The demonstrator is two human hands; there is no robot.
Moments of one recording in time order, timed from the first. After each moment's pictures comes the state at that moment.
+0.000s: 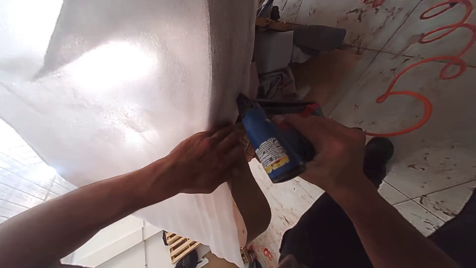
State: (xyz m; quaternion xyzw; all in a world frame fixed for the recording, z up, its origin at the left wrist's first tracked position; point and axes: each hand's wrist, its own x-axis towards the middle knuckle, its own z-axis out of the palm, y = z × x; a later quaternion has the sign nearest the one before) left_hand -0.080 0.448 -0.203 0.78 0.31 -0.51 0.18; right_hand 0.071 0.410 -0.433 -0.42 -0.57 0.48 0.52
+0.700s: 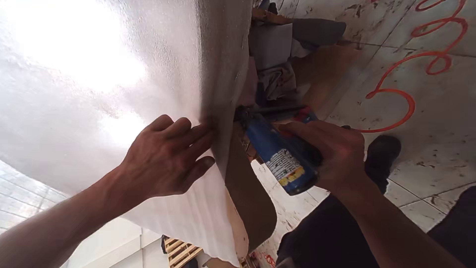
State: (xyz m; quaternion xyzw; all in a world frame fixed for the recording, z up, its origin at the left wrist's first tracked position) left_hand -0.100 0.430 -0.168 0.82 0.34 -0.46 0.01; right_hand 0.054 0.373 -0.460 -0.37 -0.56 0.49 0.55
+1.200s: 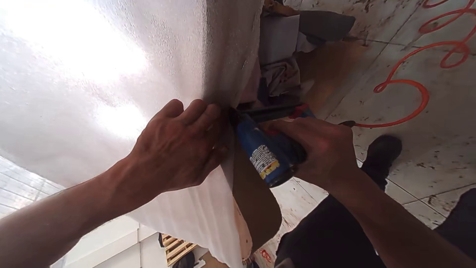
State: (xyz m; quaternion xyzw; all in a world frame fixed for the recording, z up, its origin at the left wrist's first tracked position) left_hand -0.085 0.439 -0.189 0.78 0.33 -0.53 -0.02; right_hand 0.035 0.377 -0.448 -0.35 -0.62 0.48 0.52
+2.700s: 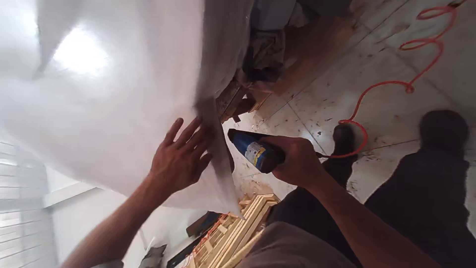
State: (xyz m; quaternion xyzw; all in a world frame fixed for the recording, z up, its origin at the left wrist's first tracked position) left_hand -0.029 0.373 -0.176 0.65 0.61 -0.43 0.11; right_hand 0.146 0.408 -0.441 -0.21 -0.60 0.73 0.24
